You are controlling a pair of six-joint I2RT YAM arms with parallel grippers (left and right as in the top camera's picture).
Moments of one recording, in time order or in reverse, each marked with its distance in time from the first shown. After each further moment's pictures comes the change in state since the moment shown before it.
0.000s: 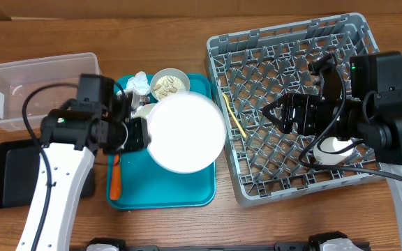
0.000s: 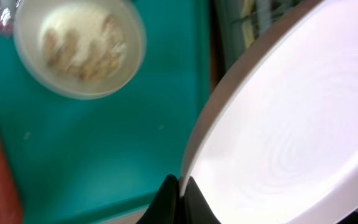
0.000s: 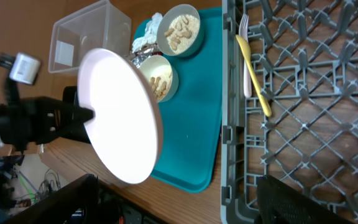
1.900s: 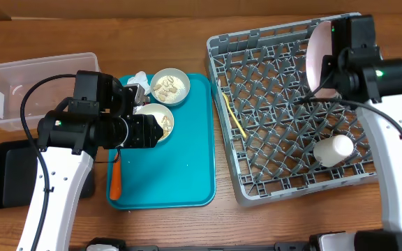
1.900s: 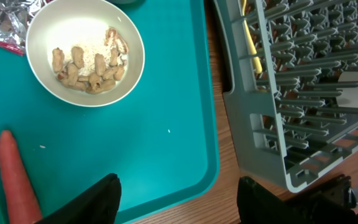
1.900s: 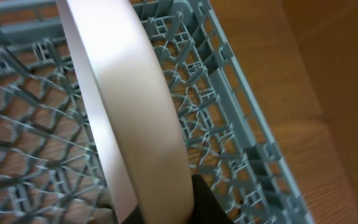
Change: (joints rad) left arm -0.013 -0.011 0.013 0.000 -0.037 0.070; right arm -0.046 0.274 0.036 0.226 1.004 -0.133
